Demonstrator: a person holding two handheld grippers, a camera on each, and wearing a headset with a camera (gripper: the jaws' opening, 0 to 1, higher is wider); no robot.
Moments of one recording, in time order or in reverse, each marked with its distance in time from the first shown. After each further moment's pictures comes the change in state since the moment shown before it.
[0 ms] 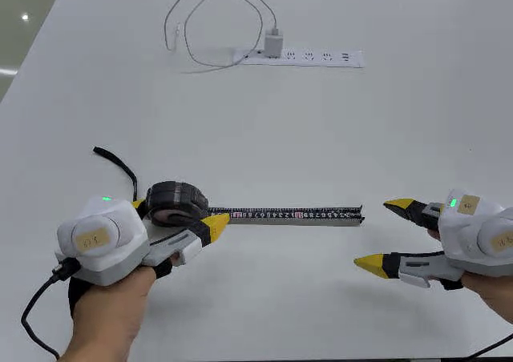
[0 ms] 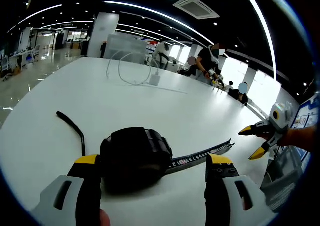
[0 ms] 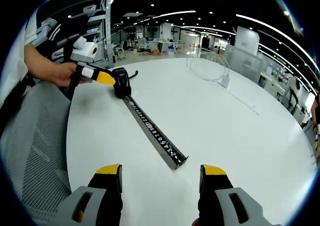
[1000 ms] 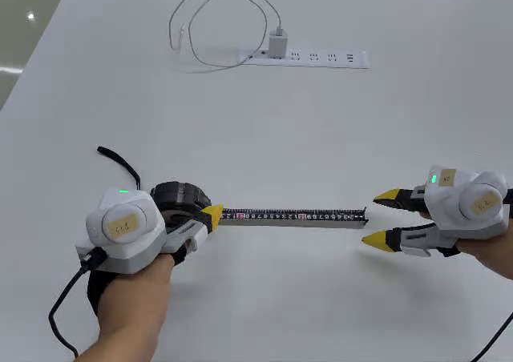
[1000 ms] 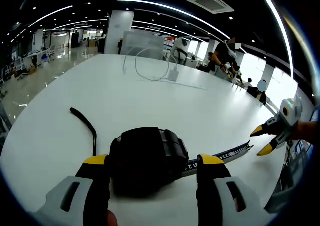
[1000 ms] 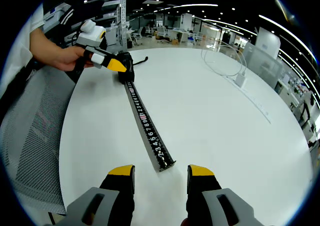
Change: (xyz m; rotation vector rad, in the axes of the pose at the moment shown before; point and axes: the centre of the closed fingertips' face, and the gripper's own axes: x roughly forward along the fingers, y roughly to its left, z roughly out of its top) left arm 0.008 0.018 -0.003 -0.016 0.038 0.183; right arm 0.018 -0.018 -0.002 -0.121 0.106 0.111
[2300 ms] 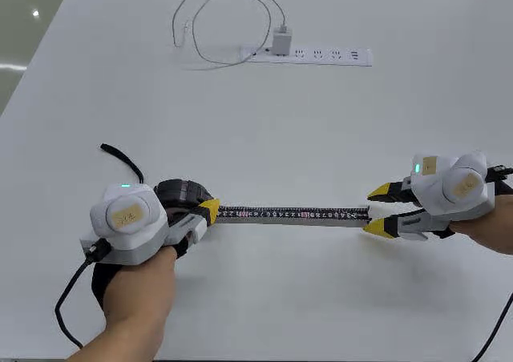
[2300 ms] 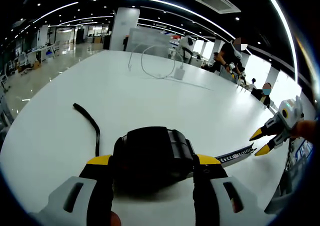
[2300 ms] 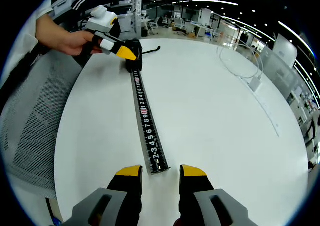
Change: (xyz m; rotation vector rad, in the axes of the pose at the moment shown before) left arm 0.004 0.006 -0.002 -0.036 0.020 0.030; right arm 0.014 -0.008 -0.001 -0.126 0.093 0.083
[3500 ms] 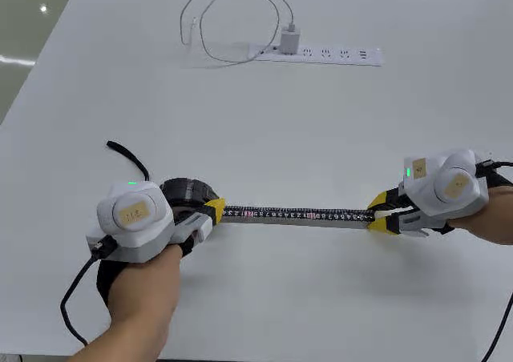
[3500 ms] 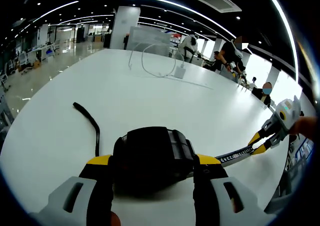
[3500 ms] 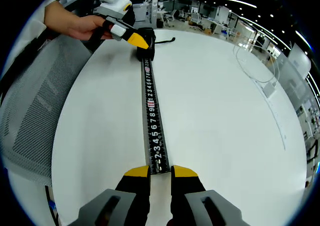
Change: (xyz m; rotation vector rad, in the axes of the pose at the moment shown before) left arm 0.001 0.001 0.000 -0.003 0.016 0.006; right arm 0.011 0.002 -0.005 -0.106 0.076 0.070
